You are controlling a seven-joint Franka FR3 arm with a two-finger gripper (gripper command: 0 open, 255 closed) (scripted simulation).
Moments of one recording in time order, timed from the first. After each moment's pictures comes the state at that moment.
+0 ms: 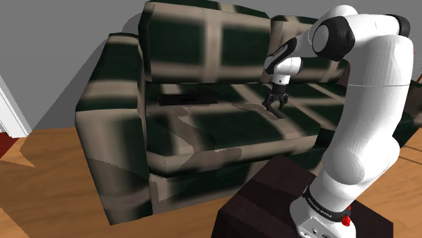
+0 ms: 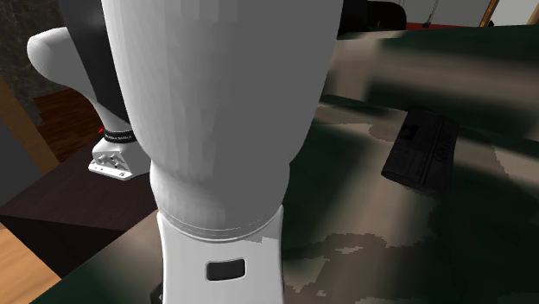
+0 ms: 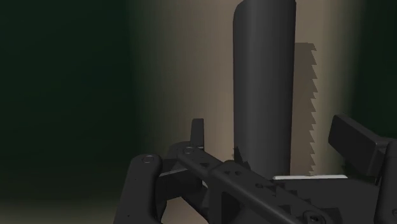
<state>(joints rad) -0.30 0.36 -0.50 -1.92 0.14 2.01 -0.39</state>
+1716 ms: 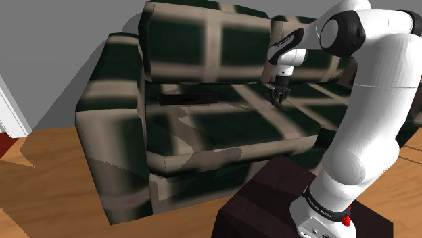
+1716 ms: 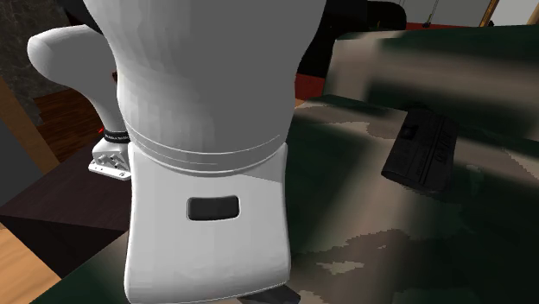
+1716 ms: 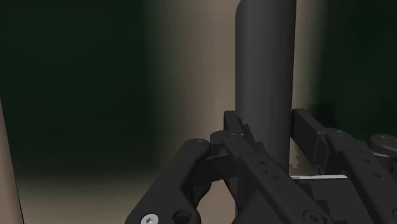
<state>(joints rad) -0.29 0.29 -0.51 -1.87 0.11 1.90 -0.37</state>
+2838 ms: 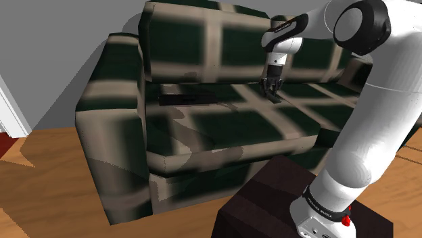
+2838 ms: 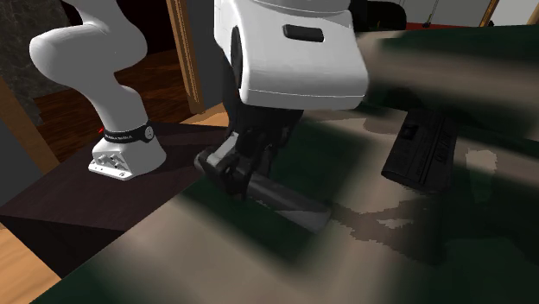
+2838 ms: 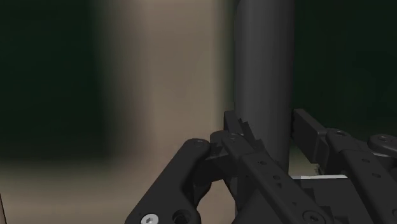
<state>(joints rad) -0.19 0.16 -0.47 -1.88 0.06 1.79 -0.22</state>
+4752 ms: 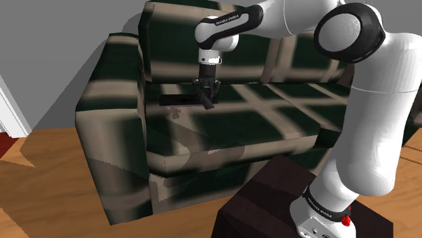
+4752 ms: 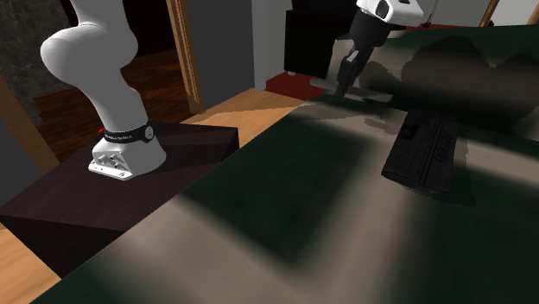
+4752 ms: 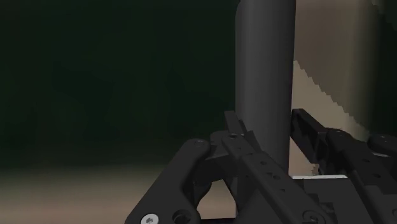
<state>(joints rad) 0.17 0.29 -0.18 -1.70 0.18 1.79 0.39</state>
